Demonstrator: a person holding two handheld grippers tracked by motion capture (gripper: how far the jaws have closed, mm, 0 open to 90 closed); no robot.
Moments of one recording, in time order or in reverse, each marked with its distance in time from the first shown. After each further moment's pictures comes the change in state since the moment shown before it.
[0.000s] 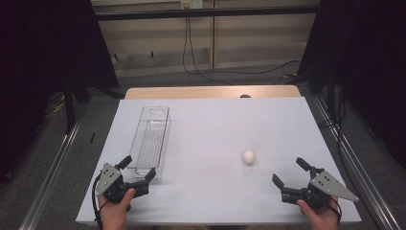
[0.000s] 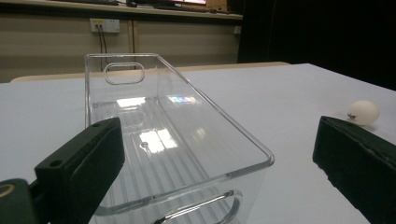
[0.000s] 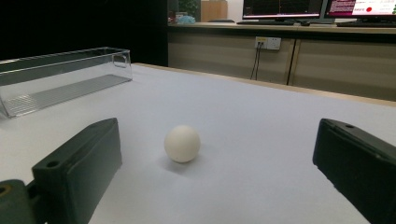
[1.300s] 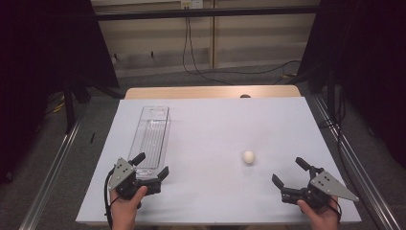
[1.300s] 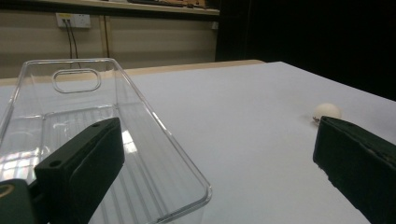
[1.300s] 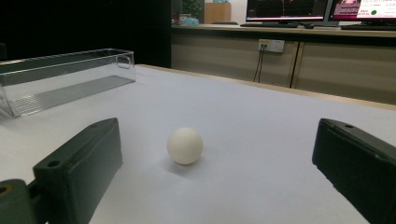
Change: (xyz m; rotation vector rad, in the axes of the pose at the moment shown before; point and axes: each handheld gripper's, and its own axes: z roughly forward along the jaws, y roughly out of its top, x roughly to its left) left arm -0.027 0.014 0.021 0.030 -0.080 0.002; right arm 0.000 0.001 0.000 -0.010 0.019 -0.013
